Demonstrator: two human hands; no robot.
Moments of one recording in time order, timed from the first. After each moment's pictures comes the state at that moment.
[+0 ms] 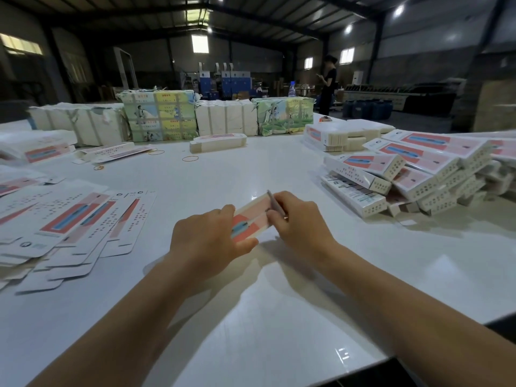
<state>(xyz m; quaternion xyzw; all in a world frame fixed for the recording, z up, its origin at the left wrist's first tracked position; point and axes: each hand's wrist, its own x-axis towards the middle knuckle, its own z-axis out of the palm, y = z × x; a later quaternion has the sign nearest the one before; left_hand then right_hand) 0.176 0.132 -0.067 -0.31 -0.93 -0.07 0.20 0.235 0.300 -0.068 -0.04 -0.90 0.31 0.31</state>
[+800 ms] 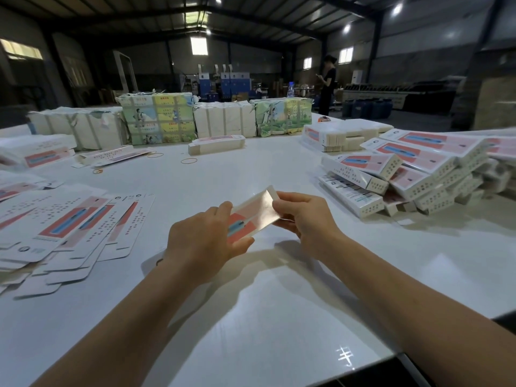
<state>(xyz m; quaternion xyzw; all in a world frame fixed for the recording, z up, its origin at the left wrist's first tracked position) 0.176 0.130 -0.071 -0.32 -0.91 -0.09 0.25 0.229 0.312 -0.061 -0.11 -0.64 0.73 0.19</state>
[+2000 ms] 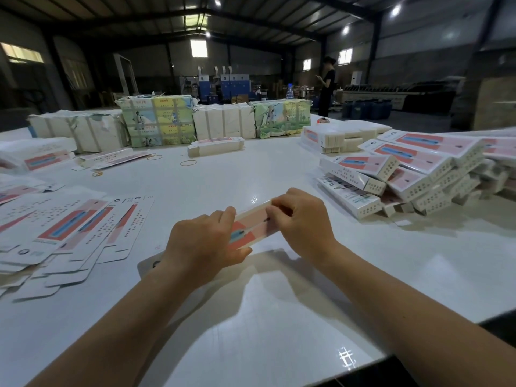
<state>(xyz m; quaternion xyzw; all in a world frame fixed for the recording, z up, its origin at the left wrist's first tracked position) 0.186 0.129 -0.063 -0.38 -0.89 -0.03 0.26 0.242 0.303 -0.062 -0.03 -0.87 0.29 0.39</state>
